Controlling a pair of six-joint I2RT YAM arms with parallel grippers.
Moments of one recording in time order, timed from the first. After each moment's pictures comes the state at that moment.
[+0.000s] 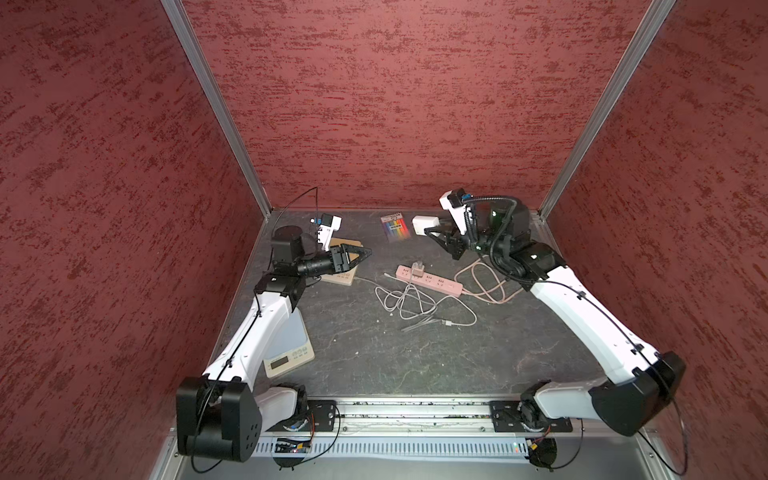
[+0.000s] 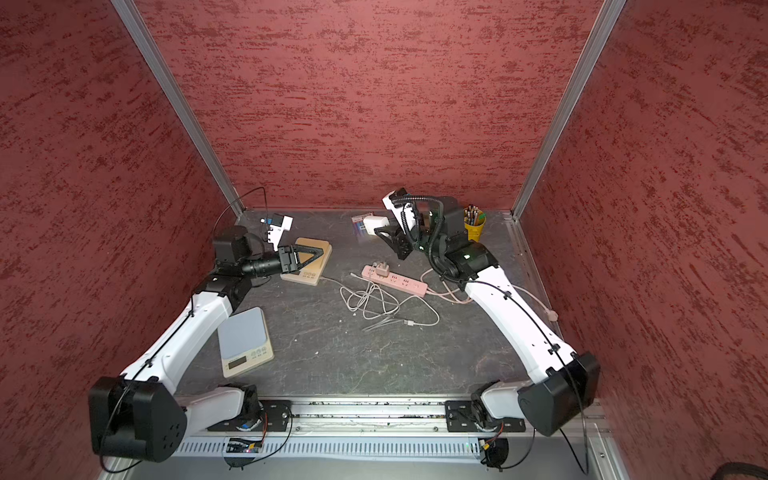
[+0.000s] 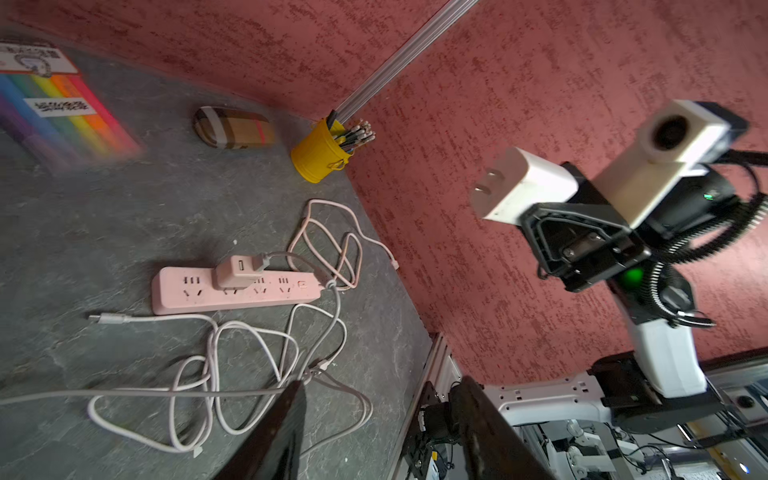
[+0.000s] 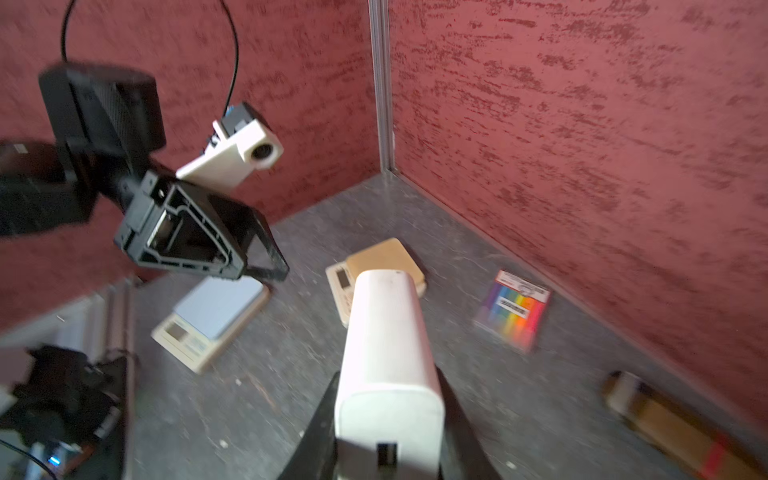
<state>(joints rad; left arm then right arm) -0.10 1.22 0.93 -0.09 1.01 -0.60 0.47 1.35 1.42 -0.43 -0.45 -0.18</state>
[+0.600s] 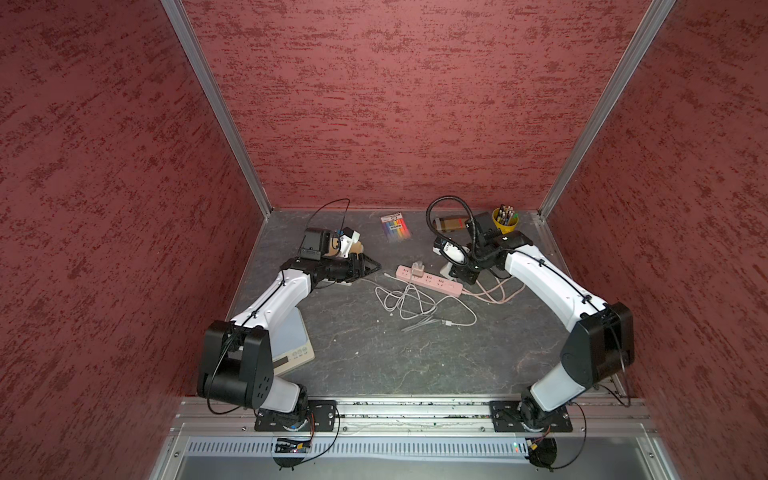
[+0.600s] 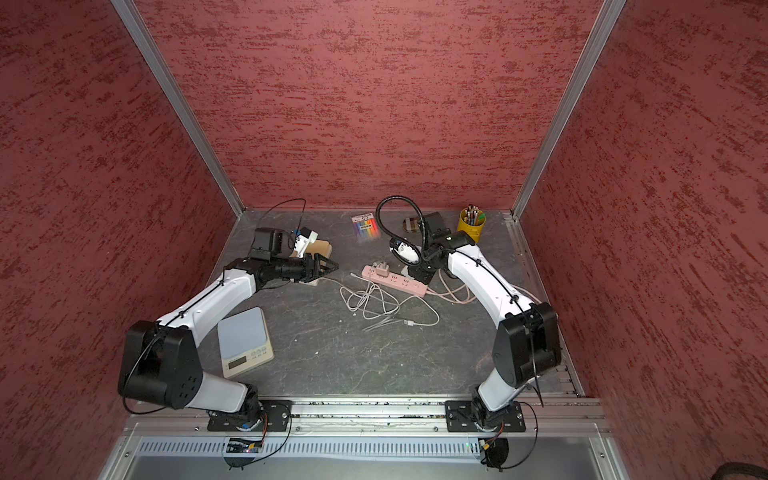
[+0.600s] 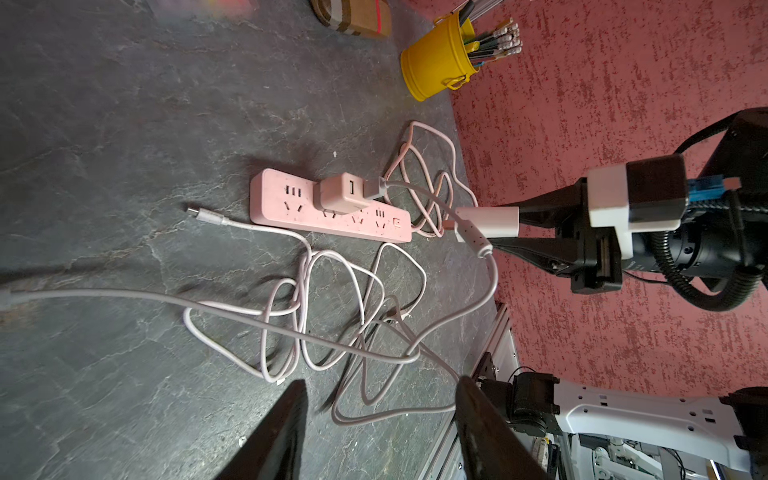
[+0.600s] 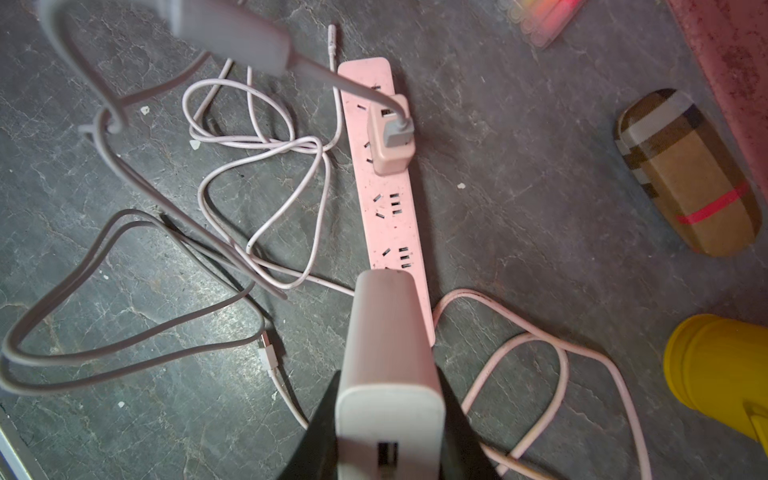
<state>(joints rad) -0.18 1.48 1.03 -0.37 0.83 -0.41 0.36 1.65 1.43 -0.91 -0.24 -0.65</state>
